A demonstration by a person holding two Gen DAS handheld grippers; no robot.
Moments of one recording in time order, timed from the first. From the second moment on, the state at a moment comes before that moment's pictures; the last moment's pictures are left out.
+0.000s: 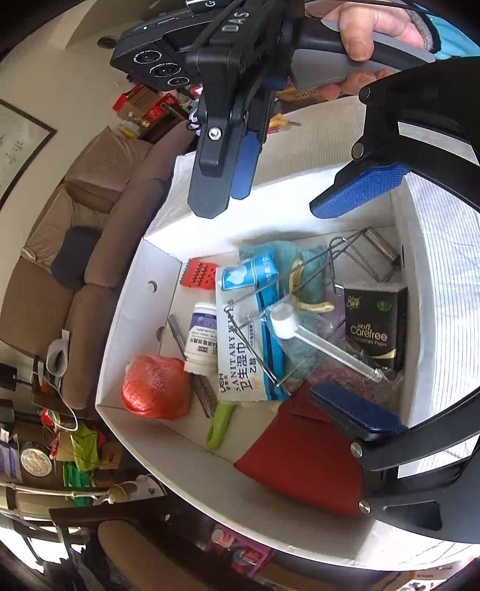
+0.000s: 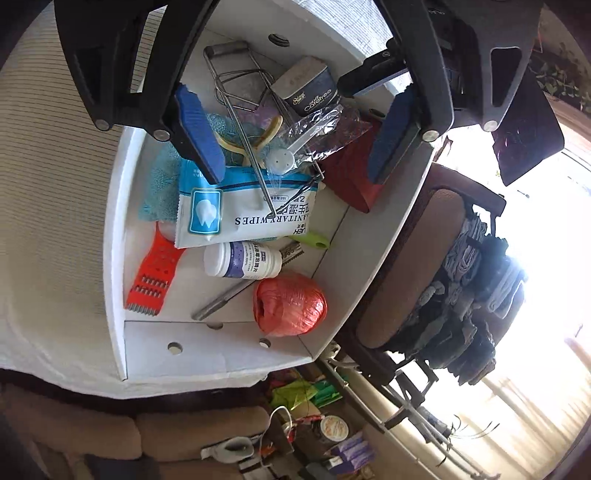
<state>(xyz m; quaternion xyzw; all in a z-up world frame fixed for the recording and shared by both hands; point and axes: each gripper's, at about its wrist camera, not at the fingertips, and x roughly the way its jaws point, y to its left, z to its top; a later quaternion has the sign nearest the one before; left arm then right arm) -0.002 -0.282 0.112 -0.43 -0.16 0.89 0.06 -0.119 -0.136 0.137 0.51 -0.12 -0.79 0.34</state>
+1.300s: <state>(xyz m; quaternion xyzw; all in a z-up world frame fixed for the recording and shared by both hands) -0.130 0.056 0.084 -0.48 -0.04 0.86 0.18 -0.052 0.216 0.077 0.43 -0.04 -0.90 0.08</state>
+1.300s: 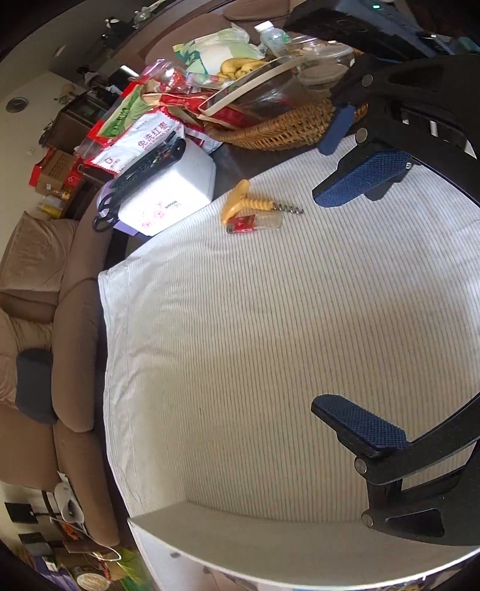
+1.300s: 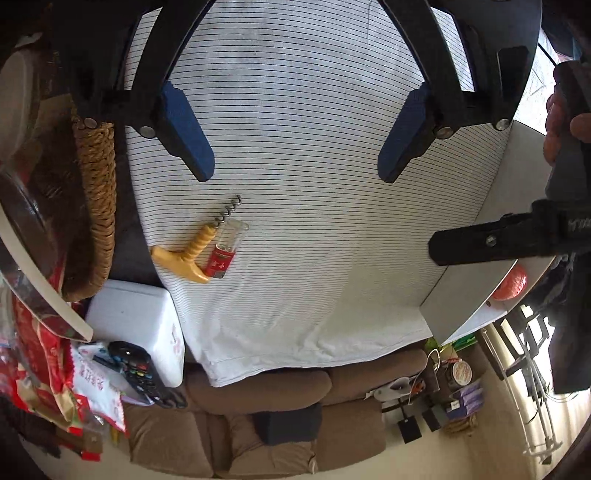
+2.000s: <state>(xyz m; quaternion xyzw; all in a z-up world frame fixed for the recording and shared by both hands) -0.210 0.196 0.013 -0.52 0.05 0.82 0.22 -0.040 0.255 0.076 0.45 -0.11 -0.88 0.11</state>
